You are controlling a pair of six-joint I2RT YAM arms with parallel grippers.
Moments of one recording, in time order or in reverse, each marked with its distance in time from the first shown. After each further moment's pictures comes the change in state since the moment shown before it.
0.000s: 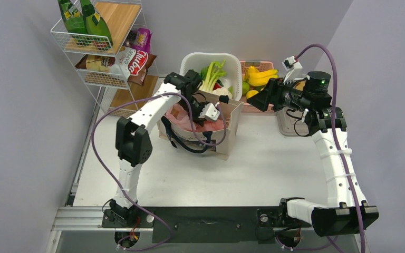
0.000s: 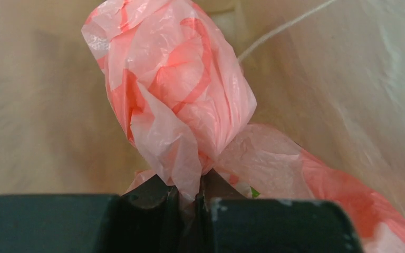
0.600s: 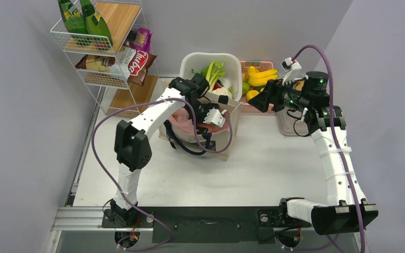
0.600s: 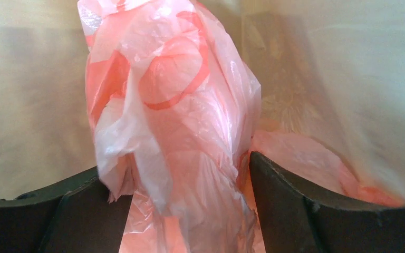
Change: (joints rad) left arm -0.101 0.043 -0.017 0.000 -0.256 -0.043; right arm -0.001 0.005 0.001 -0.037 0.038 -0.085
